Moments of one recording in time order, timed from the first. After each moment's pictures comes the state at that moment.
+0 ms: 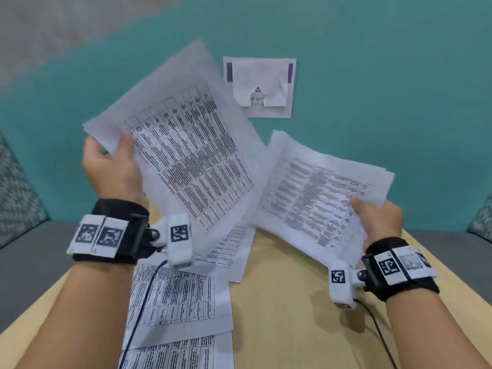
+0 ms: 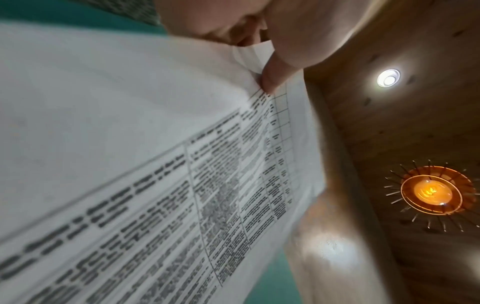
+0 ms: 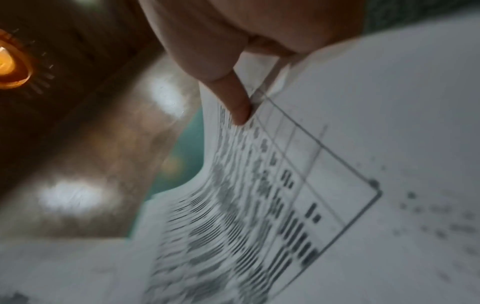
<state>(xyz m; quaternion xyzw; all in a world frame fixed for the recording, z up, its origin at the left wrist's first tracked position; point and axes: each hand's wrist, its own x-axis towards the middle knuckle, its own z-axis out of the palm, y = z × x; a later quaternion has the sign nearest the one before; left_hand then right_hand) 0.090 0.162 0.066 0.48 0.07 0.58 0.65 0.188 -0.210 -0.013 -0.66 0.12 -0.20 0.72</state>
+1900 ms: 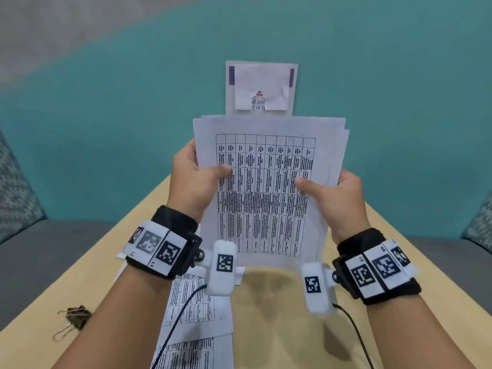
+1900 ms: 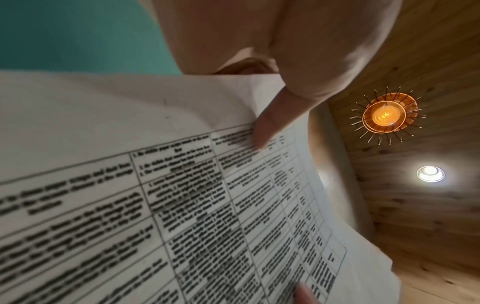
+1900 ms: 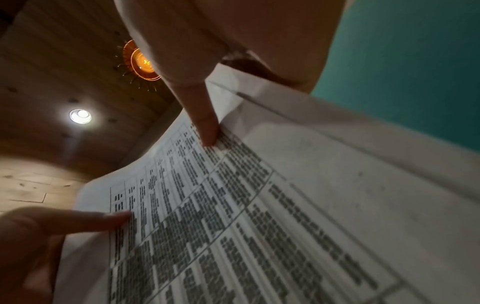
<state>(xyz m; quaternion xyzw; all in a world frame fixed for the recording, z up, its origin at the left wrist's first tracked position) 0.086 0.077 0.064 0.66 -0.02 0.33 0.67 0.139 -0.140 0.041 -0.68 -0.14 -0.17 0.70</state>
